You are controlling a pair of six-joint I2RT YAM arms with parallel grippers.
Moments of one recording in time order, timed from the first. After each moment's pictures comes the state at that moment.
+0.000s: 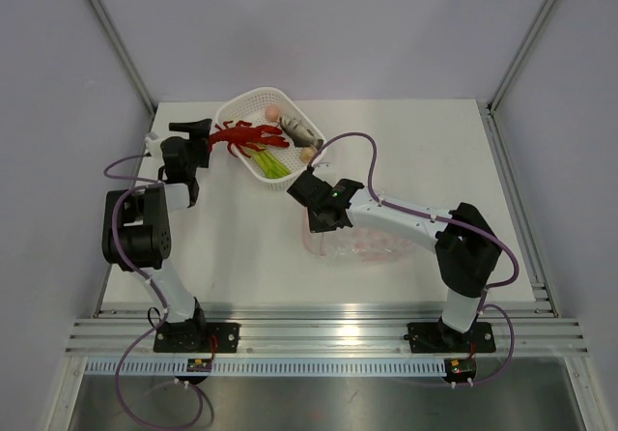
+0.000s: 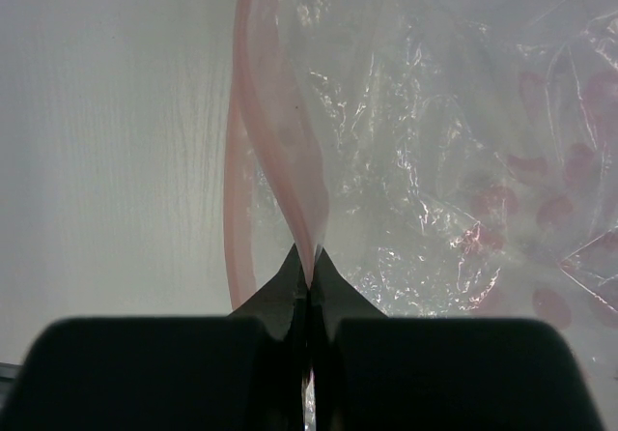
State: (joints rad) left arm 0.09 1.79 0.89 0.68 -0.02 -1.33; right arm 0.95 1.80 1.40 -0.73 0.35 0.74
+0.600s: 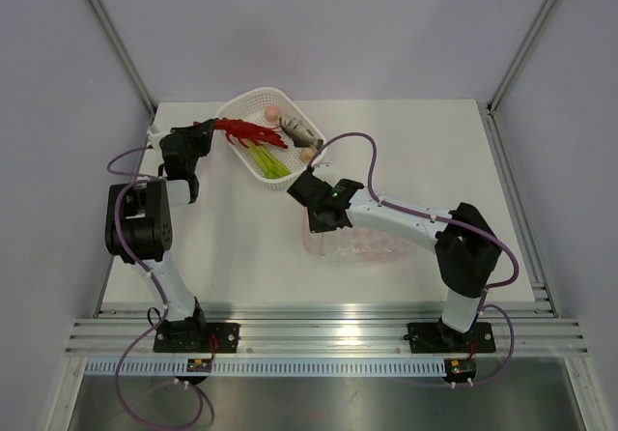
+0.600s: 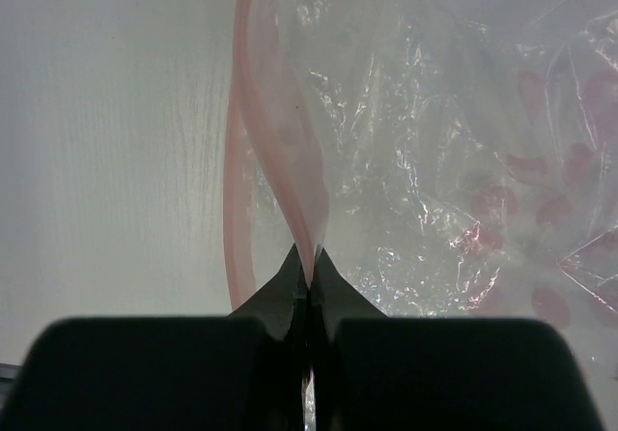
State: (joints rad) left arm 0.10 1.88 0.94 0.79 0.07 -1.35; right arm 0.95 1.80 1.40 -0.73 0.35 0.73
